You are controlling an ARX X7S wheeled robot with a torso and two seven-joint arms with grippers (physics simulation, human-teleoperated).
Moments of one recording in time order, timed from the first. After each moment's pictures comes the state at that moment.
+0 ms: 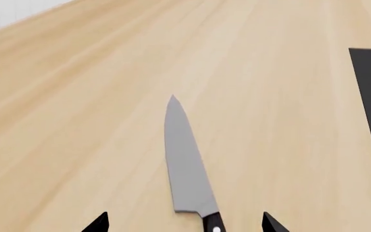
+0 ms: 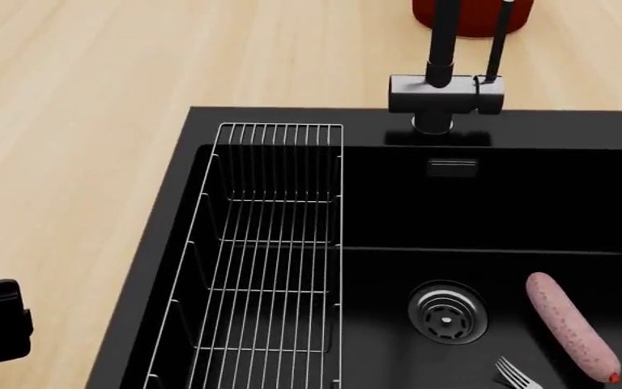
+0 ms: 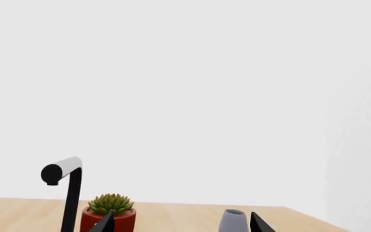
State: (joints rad) left arm -0.70 -0.80 0.51 0.50 -1.58 -0.73 -1.50; right arm 0.56 0.90 1.13 -0.94 1.72 1.39 0.70
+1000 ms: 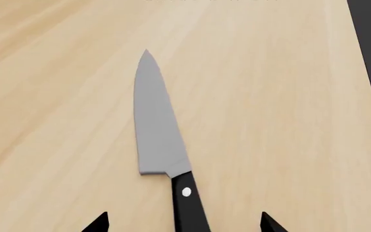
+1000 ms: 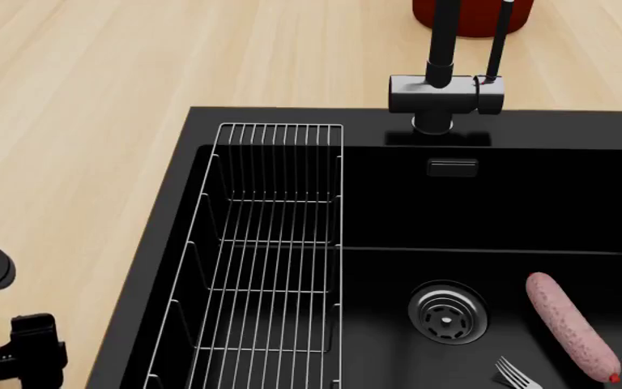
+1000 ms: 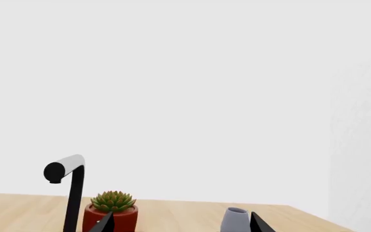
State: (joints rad) left arm -0.64 -0.75 0.56 0.41 -1.53 -0.70 -1.42; right arm 0.53 0.93 1.09 -0.93 1.71 1.34 0.71
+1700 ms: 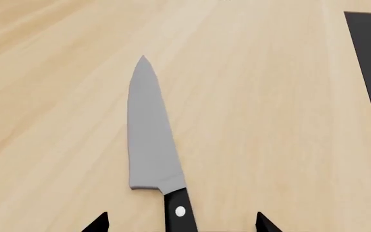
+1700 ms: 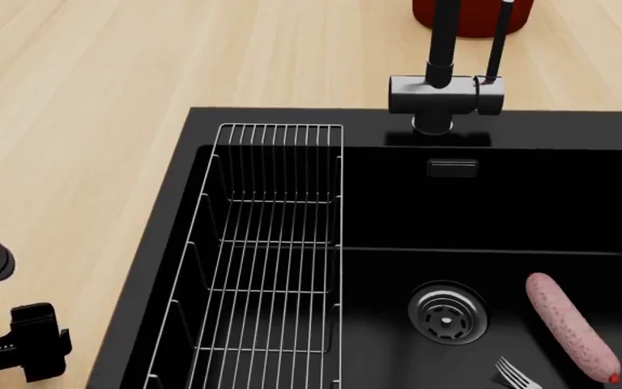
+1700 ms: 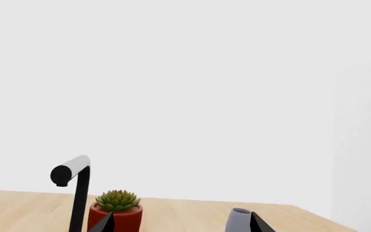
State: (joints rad) left arm -0.62 -0.72 0.55 0.36 -1.44 -0.65 -1.33; right arm 0.55 0.99 0.97 -0.90 1.74 1.27 0.80
